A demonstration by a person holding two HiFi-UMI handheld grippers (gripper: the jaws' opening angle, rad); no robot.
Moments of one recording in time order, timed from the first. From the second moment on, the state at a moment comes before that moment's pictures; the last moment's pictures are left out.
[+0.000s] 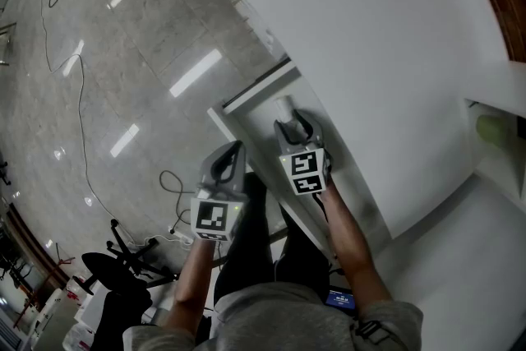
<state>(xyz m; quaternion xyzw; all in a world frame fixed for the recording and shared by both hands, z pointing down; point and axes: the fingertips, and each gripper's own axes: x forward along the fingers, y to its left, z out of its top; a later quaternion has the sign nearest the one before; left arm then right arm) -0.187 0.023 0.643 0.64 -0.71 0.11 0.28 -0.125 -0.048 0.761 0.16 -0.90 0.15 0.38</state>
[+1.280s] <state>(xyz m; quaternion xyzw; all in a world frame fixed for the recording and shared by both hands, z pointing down) -0.185 0.013 0.540 0.68 -0.69 0.11 0.20 -0.104 -0.053 0.615 0.24 -0.92 0.10 0.28</state>
